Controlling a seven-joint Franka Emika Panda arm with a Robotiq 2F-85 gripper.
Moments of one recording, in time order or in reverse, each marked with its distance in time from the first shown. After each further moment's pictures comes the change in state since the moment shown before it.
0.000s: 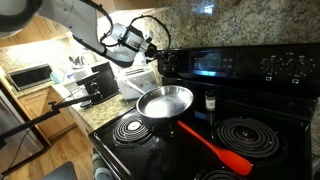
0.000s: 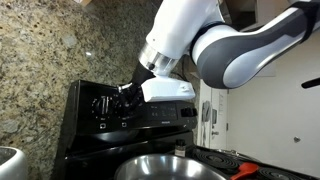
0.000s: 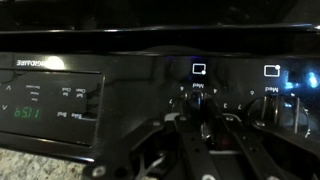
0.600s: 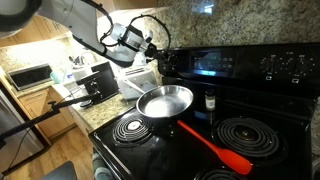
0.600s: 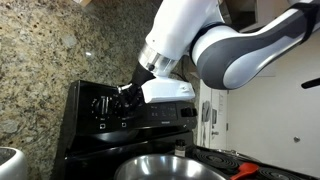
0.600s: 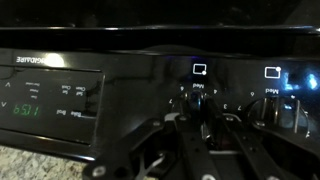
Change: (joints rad) arm 0.001 0.002 0.001 0.001 -0.009 -0.002 -0.004
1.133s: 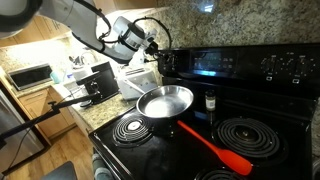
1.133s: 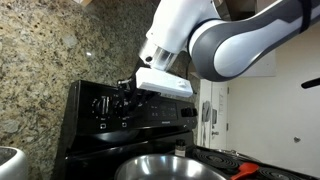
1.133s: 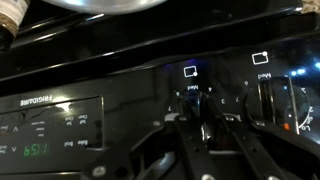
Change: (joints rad) arm -0.009 0.001 0.001 0.020 0.239 -0.003 -0.002
